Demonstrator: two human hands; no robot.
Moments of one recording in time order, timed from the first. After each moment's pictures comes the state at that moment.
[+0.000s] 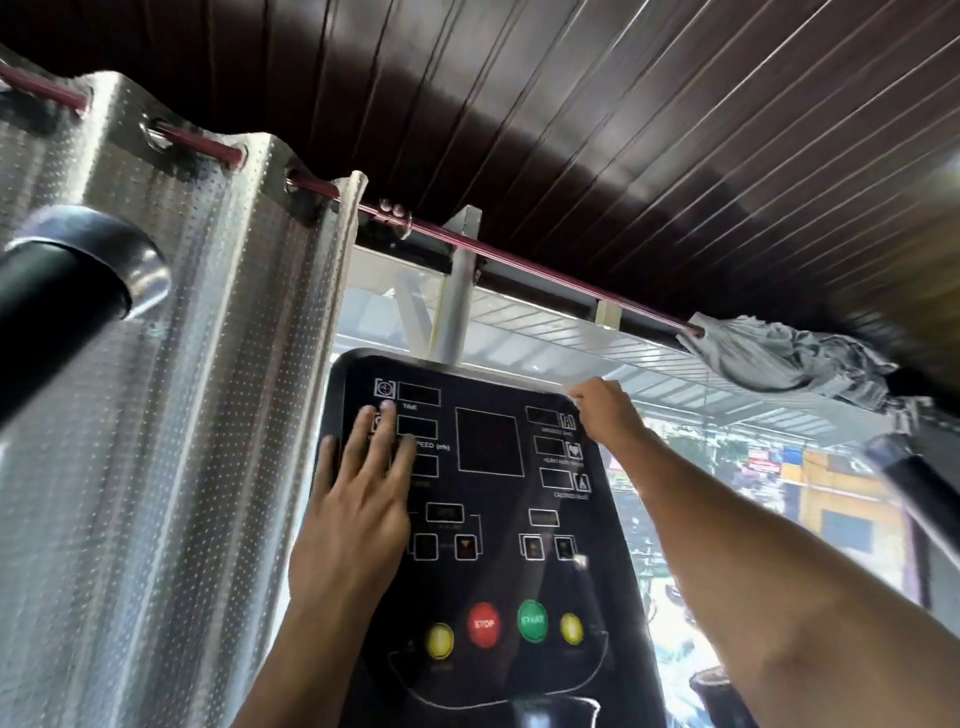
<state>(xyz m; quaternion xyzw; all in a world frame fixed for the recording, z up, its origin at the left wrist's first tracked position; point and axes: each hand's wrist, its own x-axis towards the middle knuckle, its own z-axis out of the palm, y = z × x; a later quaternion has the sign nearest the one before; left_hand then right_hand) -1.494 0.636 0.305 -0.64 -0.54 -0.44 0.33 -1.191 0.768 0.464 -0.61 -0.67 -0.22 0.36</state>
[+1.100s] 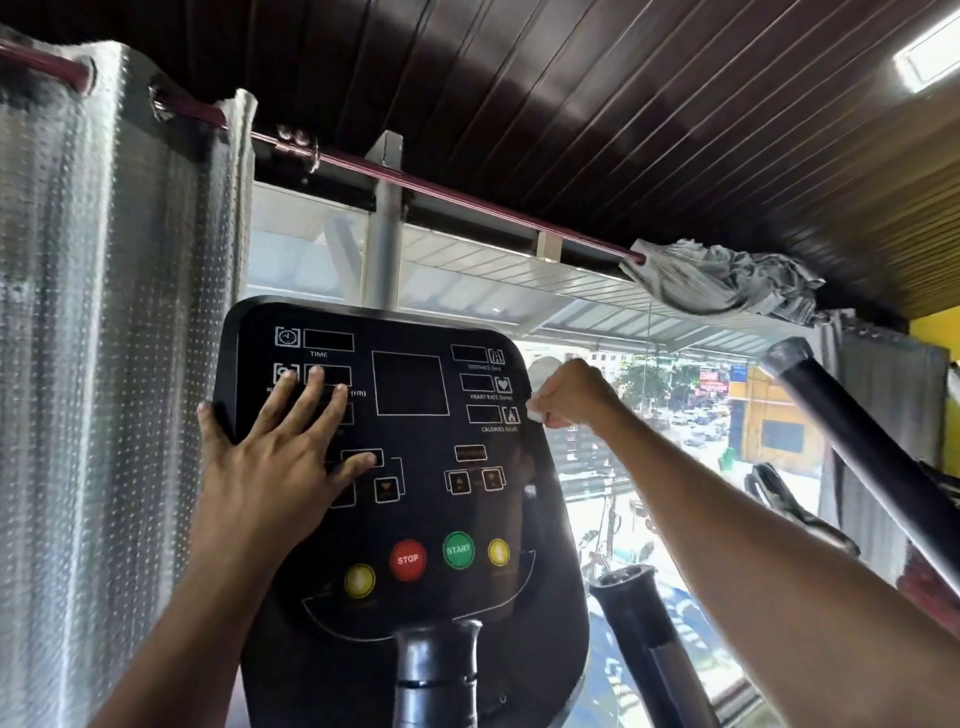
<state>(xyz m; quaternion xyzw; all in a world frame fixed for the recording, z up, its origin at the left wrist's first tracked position) -1.488 0.642 0.309 -0.64 -0.59 -0.34 0.34 -1.143 0.722 0.415 -0.66 -0.64 0.00 0.39</state>
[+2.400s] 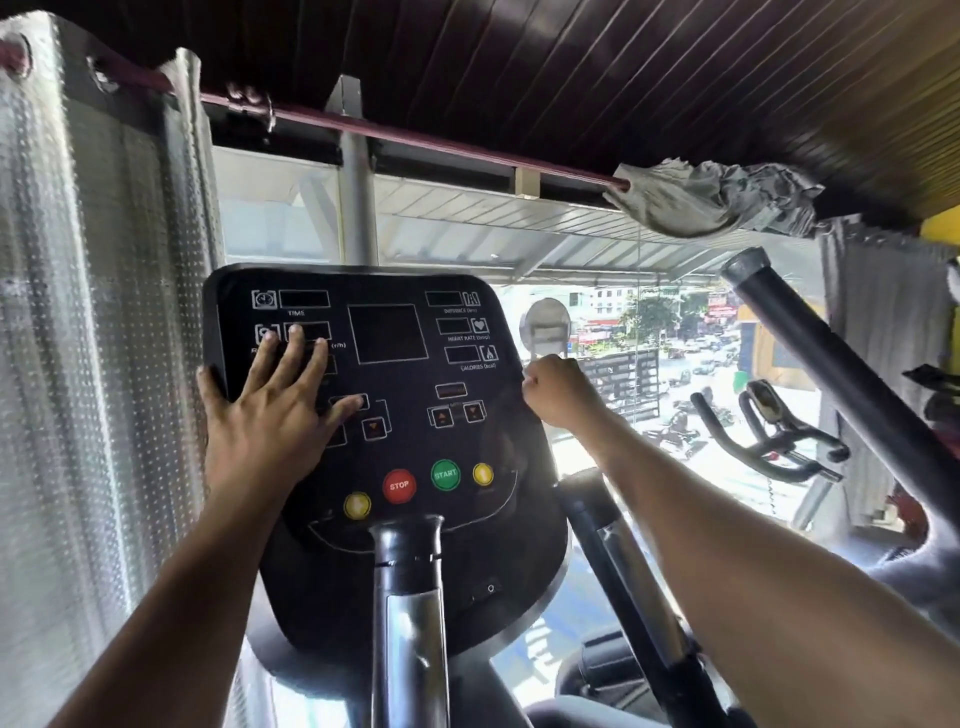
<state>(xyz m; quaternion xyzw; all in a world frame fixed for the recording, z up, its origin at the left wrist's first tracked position) -1.480 0.628 0.315 -0.65 -0.61 -0.34 0.30 -1.154 0.659 0.341 -0.65 -0.68 -0.08 0.34</state>
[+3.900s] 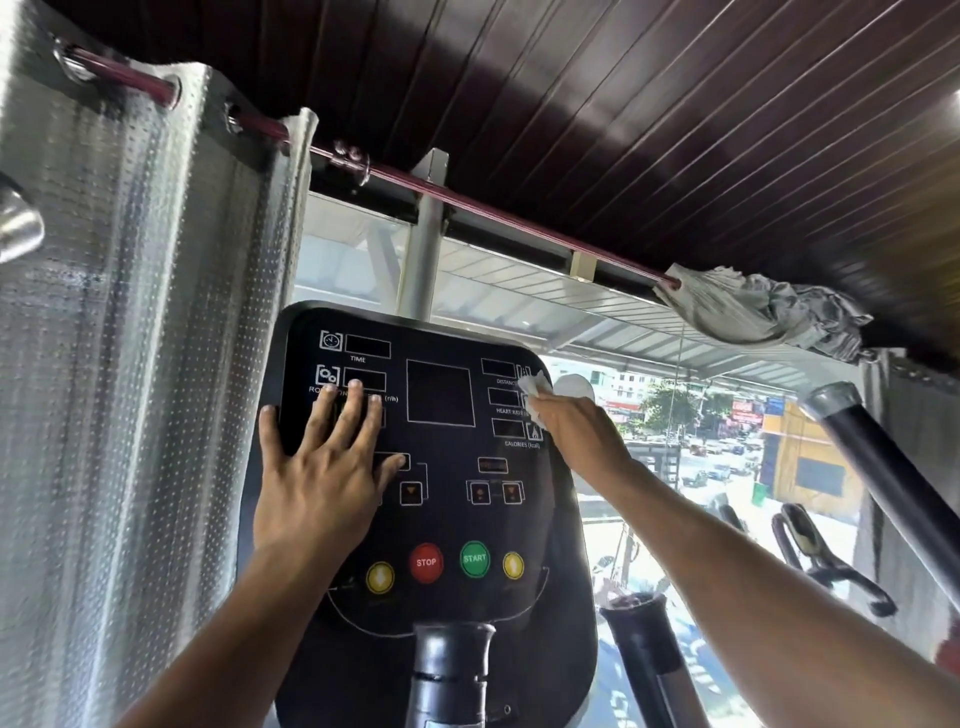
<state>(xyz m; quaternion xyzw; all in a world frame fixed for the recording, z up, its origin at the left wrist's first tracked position) -1.465 0.633 0.299 -0.60 -0.63 -0.34 0.36 -1.154 0.720 0.380 -0.43 -0.78 -0.27 0.36</state>
